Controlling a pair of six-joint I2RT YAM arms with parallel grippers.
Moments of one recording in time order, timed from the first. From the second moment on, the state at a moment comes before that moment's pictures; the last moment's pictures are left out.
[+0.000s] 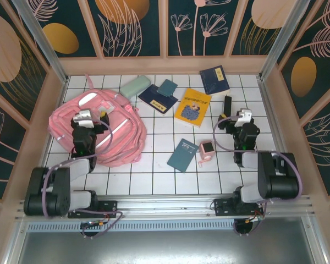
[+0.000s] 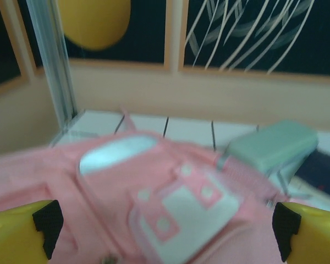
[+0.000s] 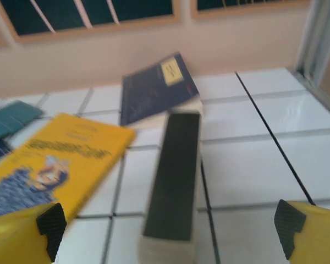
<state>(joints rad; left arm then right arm) -0.03 1.24 0.33 0.86 -0.12 -0.08 0.01 1.36 0.32 0.88 -0.06 0.08</state>
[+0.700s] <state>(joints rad) -0.20 0.82 0.91 -0.27 -0.24 -0.68 0.59 0.95 1.06 0.01 0.20 0.29</state>
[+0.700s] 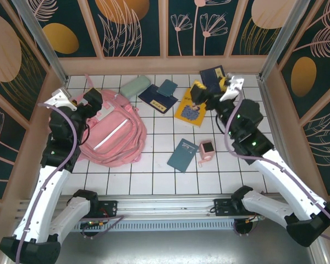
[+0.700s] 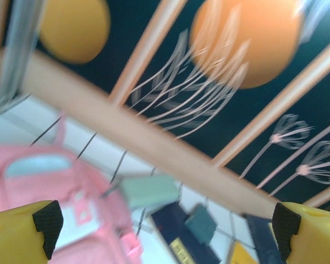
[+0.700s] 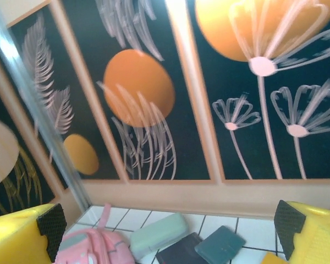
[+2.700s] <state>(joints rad) -0.14 1.29 0.58 -0.33 -0.09 -0.91 0.57 1.35 0.83 -0.11 -0.32 0.60</state>
